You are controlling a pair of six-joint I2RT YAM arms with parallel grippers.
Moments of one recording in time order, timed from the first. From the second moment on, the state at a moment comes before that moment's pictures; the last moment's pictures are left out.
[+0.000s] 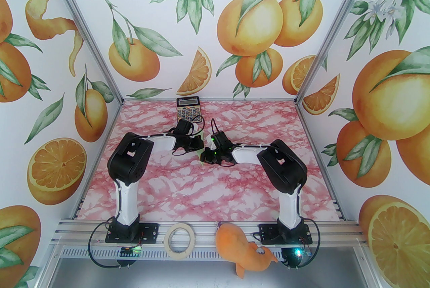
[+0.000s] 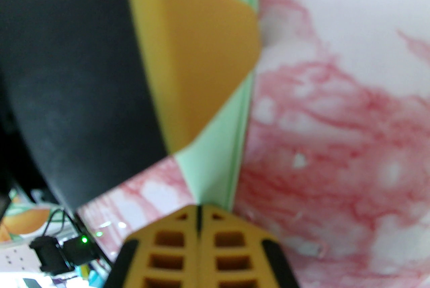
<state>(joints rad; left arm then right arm) -0.45 2.06 1.21 -0.11 0.45 -0.60 0.65 2.00 1.08 0.01 -0.46 0.78</state>
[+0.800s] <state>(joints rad) -0.41 2.26 1.58 -0.35 0.50 -0.46 0.65 1.99 1.04 0.07 -0.44 0.73</state>
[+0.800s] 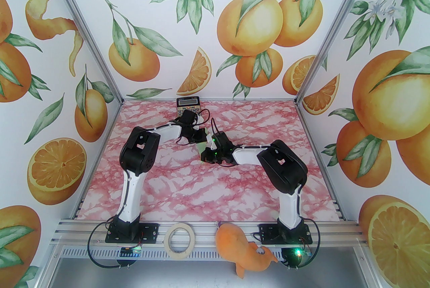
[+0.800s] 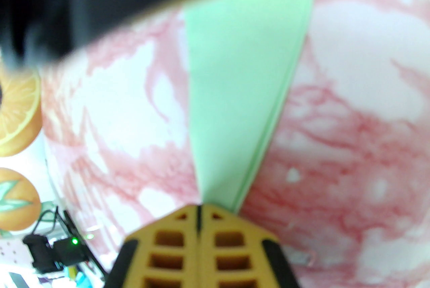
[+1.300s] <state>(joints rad) -0.37 2.41 1.84 -0.43 0.46 -0.40 0.65 1.99 1.02 0.11 -0.44 0.73</state>
